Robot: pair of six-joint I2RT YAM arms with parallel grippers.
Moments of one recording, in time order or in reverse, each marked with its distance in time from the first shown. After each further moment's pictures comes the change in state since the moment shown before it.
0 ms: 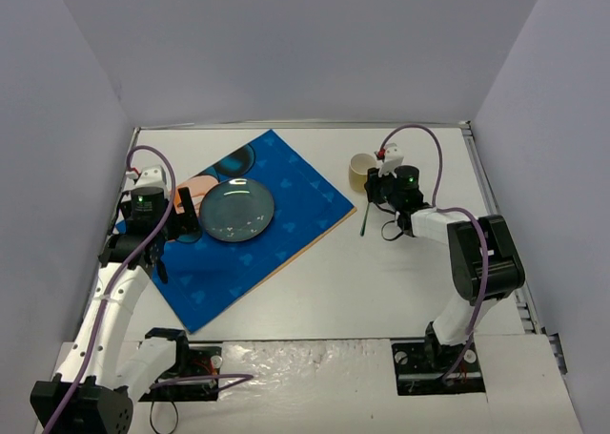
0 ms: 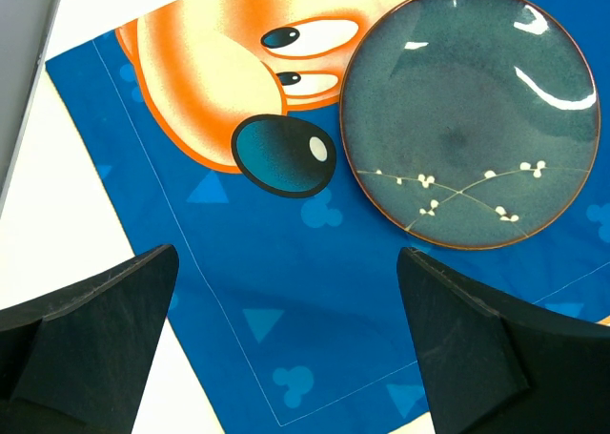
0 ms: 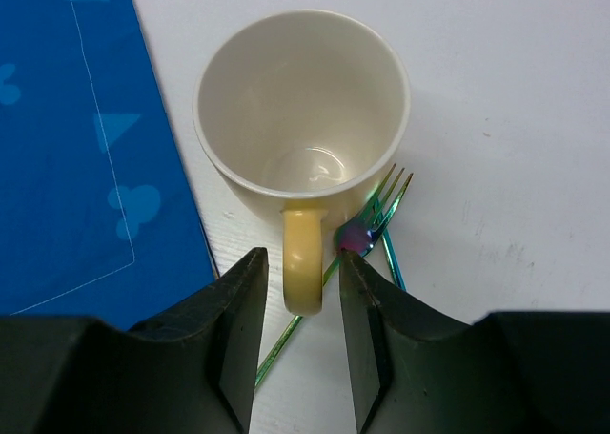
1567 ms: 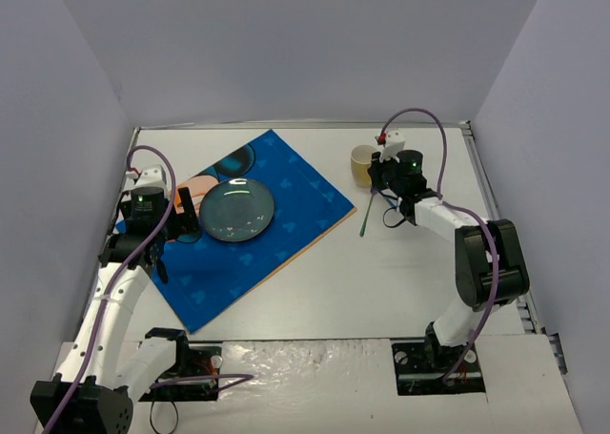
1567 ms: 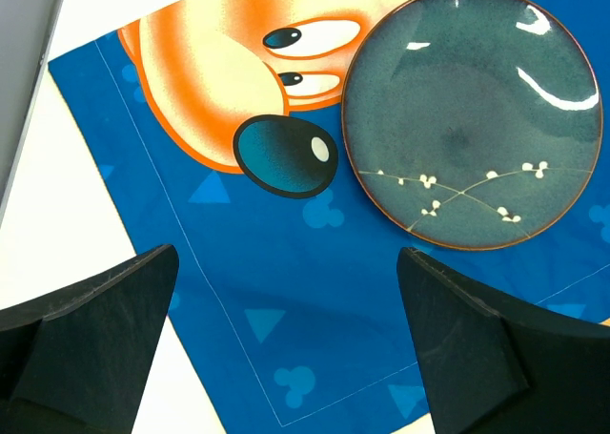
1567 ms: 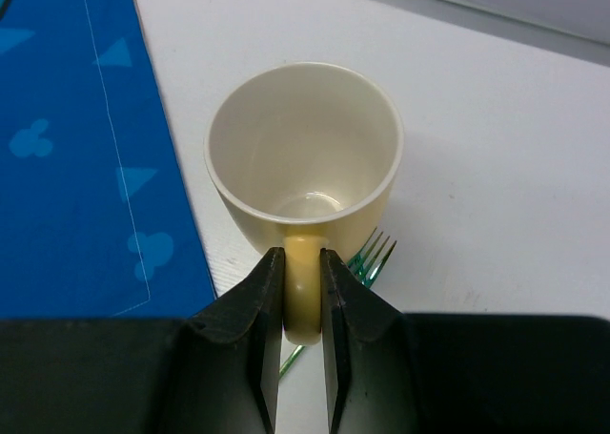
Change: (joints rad) left arm 0.000 0.000 0.000 0.000 -0.003 0.002; right arm 0.000 -0.046 0.132 -0.145 -0.004 -0.035
